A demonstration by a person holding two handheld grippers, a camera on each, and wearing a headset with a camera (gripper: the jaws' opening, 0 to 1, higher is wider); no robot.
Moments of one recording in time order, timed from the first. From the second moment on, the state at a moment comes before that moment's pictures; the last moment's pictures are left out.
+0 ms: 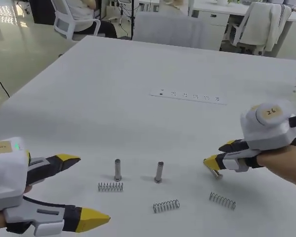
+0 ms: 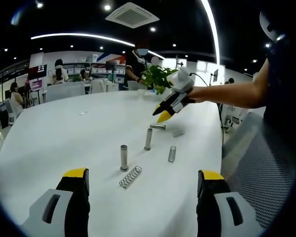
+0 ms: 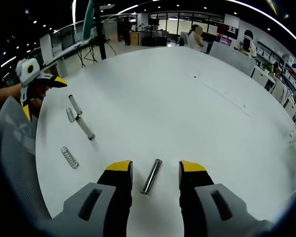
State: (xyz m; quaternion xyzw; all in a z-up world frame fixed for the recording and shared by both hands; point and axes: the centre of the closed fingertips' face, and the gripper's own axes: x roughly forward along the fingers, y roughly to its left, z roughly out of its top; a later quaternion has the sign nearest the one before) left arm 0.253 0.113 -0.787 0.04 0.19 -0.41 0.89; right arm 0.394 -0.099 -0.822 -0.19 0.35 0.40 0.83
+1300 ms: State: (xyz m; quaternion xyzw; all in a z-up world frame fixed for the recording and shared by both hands) left arm 0.251 0.113 -0.789 0.03 0.20 -0.41 0.89; right arm 0.407 -0.097 -0.857 -0.20 0.42 0.34 0.82
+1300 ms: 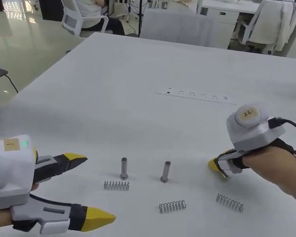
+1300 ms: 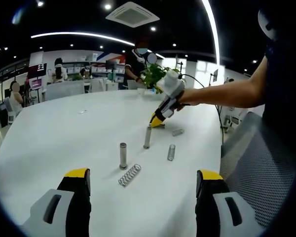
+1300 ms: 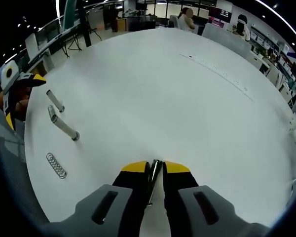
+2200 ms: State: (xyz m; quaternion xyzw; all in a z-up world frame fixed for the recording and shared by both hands) left arm 0.251 0.109 -0.786 0.04 0.19 -0.41 0.89; right arm 0.389 -0.096 -0.830 -0.19 0.42 0.33 0.83
